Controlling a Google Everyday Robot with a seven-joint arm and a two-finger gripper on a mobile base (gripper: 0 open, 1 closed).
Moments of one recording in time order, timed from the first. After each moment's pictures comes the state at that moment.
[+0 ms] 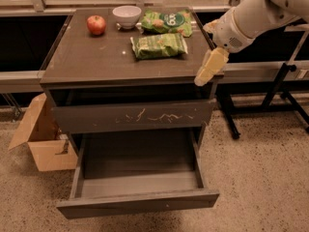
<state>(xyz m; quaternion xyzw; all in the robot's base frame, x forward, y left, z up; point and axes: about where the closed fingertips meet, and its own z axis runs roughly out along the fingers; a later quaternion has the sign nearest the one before) 0.647 -0.149 0.913 -0.61 0.72 0.06 0.33</state>
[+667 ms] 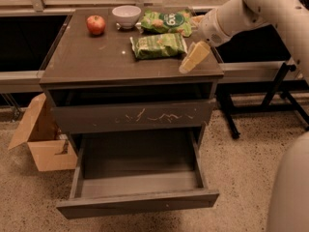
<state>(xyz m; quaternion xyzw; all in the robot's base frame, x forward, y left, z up) 0.730 -0.122 0.897 -0.61 0.69 0.08 0.39</state>
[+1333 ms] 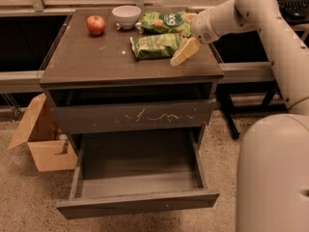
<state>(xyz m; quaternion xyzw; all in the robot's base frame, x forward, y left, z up) 0.784 -0.097 0.888 -0.59 0.66 0.13 0.45</state>
